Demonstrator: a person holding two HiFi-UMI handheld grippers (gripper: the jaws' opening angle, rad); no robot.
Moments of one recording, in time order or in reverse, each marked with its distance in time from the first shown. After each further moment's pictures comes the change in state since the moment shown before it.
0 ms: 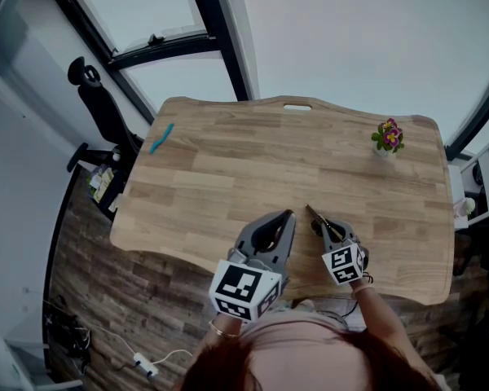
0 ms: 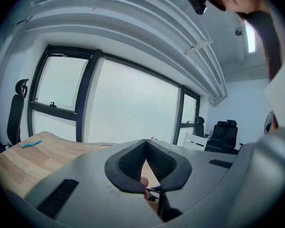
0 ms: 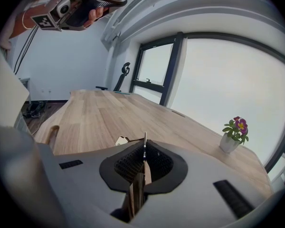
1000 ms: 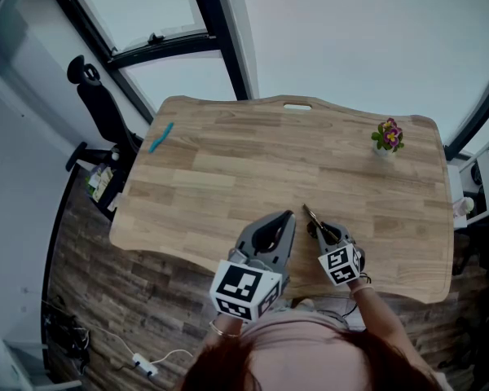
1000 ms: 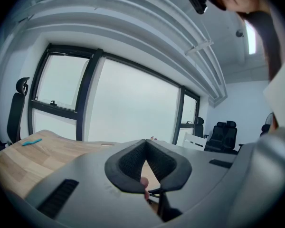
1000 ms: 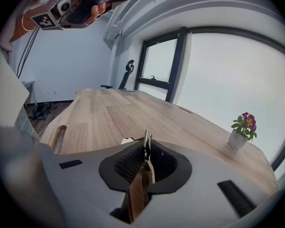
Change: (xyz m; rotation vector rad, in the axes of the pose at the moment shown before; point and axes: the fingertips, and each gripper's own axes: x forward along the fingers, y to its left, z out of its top) left arm -0.006 0.002 -0.003 -0.012 0.001 -0.005; right arm 0.005 0.024 -0.006 0.004 0.036 0.066
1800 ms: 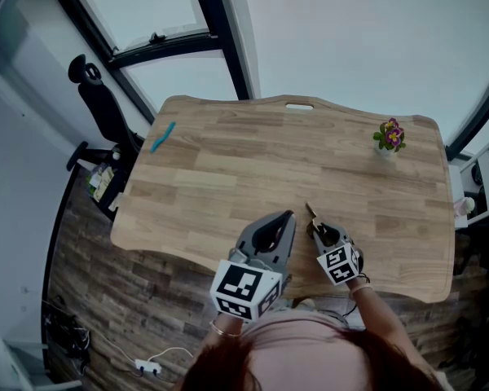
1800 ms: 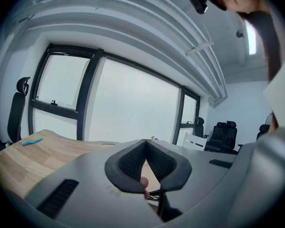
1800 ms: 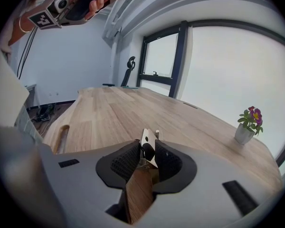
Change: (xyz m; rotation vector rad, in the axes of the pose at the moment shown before) left arm -0.005 0.006 -0.001 -0.003 0.001 0.000; right arm 0.010 0.016 -0.008 0.022 0.042 0.047
